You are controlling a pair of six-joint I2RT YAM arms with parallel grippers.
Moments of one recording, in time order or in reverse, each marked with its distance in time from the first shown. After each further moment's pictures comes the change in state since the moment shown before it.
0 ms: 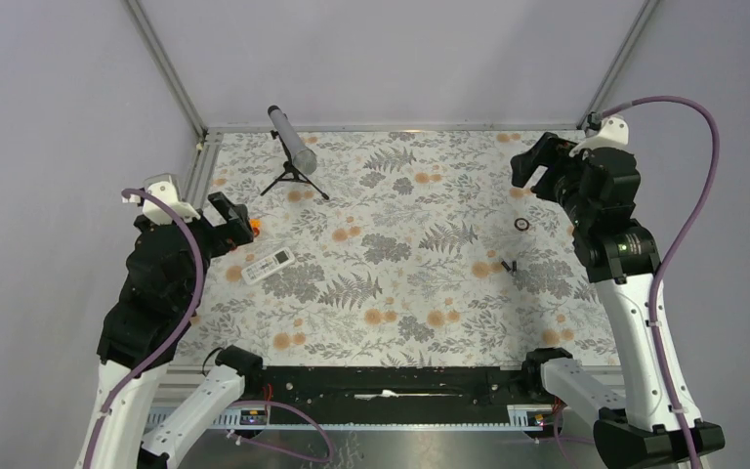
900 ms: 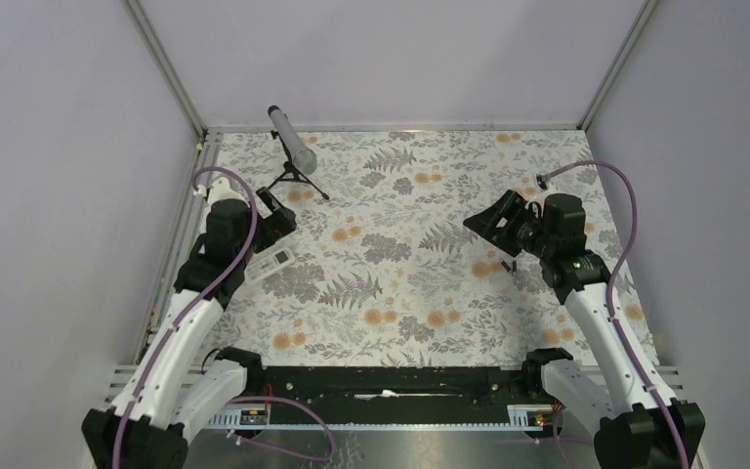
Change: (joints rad) left arm 0.078 0.193 -0.373 0.292 0.262 -0.320; right arm -0.001 -0.046 -0.511 0.204 -0.435 0.365
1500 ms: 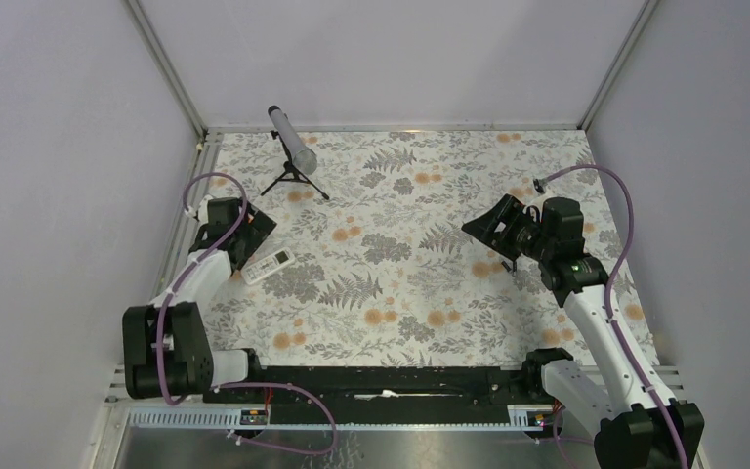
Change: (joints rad) left arm 0.365 0.425 -0.126 0.259 0.106 -0.153; right arm 0.000 -0.025 -0.040 0.015 -0.024 -0.012
